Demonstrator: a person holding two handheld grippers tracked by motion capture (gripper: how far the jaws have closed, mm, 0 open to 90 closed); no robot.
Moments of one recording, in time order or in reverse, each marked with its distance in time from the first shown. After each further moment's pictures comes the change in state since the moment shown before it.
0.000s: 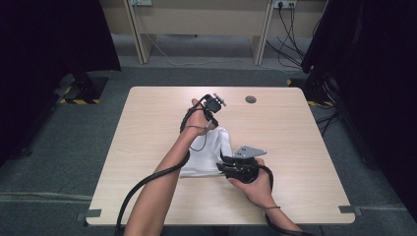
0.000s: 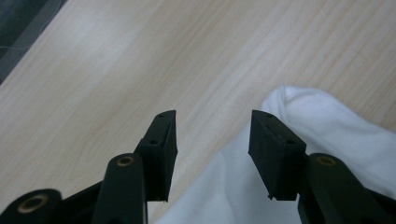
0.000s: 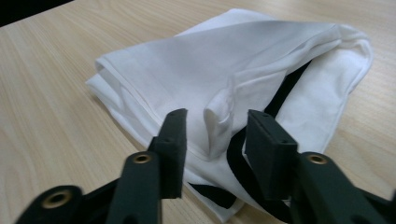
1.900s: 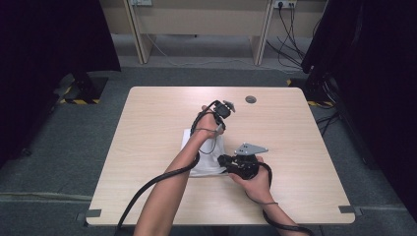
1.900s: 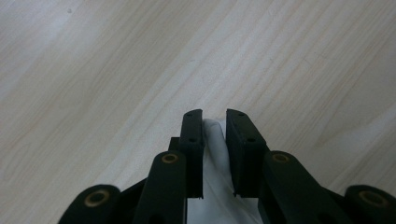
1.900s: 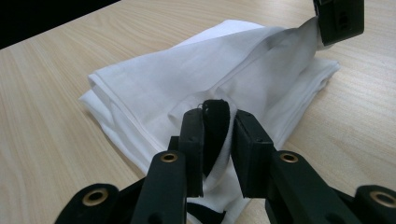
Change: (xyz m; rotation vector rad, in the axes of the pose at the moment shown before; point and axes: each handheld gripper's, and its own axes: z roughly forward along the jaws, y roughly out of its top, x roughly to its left) left arm -0.016 0.024 0.010 0.040 -0.109 -0.069; right arm -0.012 0.000 0.004 -0.056 0.026 0.037
